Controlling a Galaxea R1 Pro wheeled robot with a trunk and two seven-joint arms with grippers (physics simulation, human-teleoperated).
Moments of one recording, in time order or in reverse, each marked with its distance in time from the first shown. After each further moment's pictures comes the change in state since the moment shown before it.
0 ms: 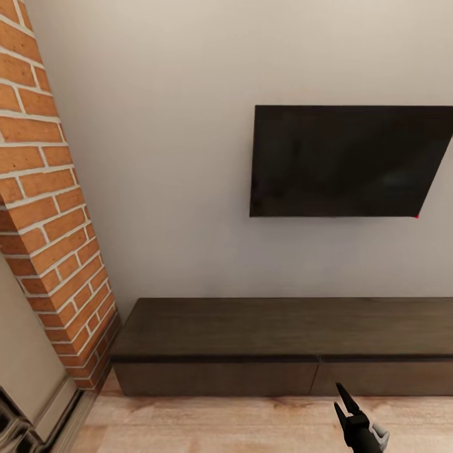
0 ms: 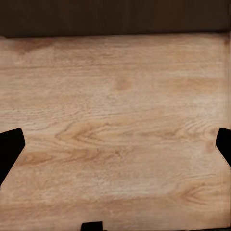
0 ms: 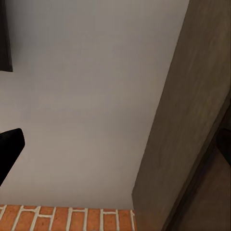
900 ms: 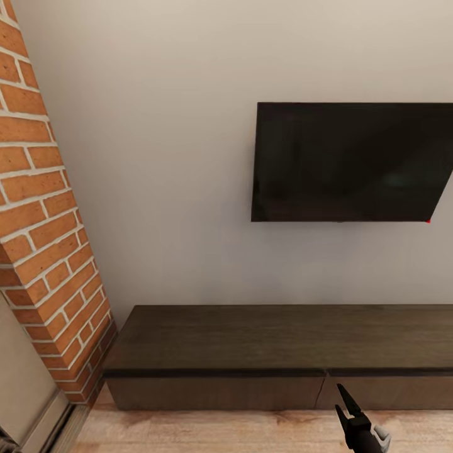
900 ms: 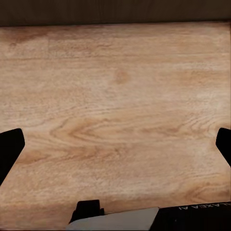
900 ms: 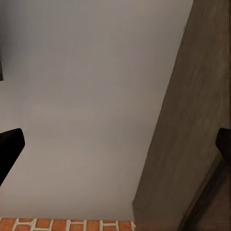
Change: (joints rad) left arm 0.006 -0.003 -0.002 0.248 -0.002 -0.228 -0.003; right arm 0.003 -0.003 -0.005 0.008 -0.007 0.002 0.000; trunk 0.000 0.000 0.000
